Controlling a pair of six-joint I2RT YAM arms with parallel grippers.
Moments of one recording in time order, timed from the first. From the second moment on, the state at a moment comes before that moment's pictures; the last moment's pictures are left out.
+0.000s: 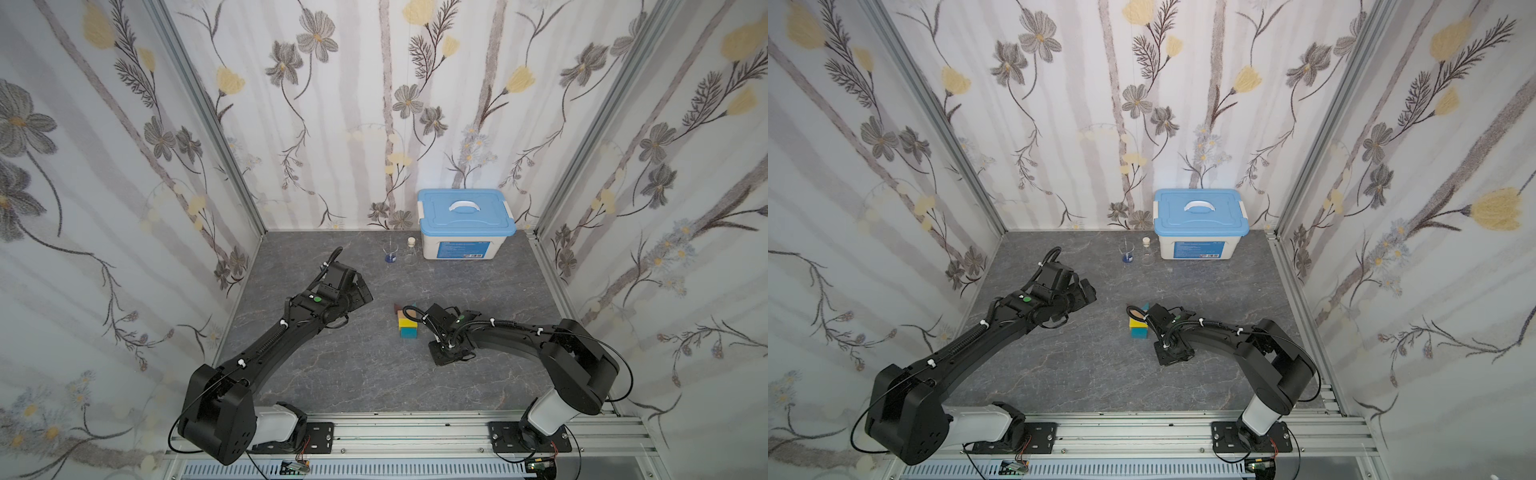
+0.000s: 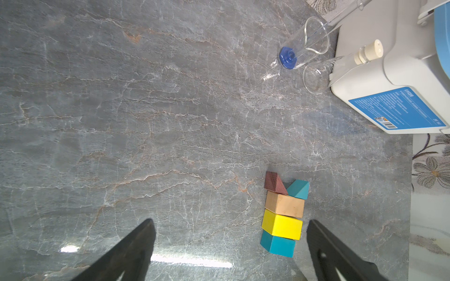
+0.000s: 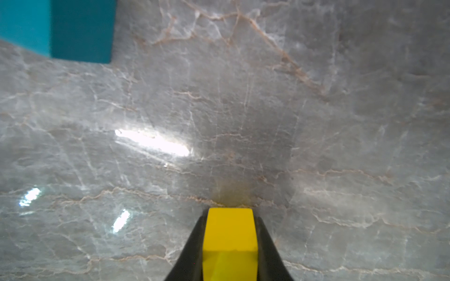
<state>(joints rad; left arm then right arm) -0.47 1.32 0.98 -0.53 -0.08 -0.86 0.79 1.64 0.91 -0.69 0.07 0.50</state>
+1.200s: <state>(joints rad) -0.48 1.06 0.83 -0.64 -0.15 -0.87 0.91 1.87 1.19 -0.66 0.03 0.42</state>
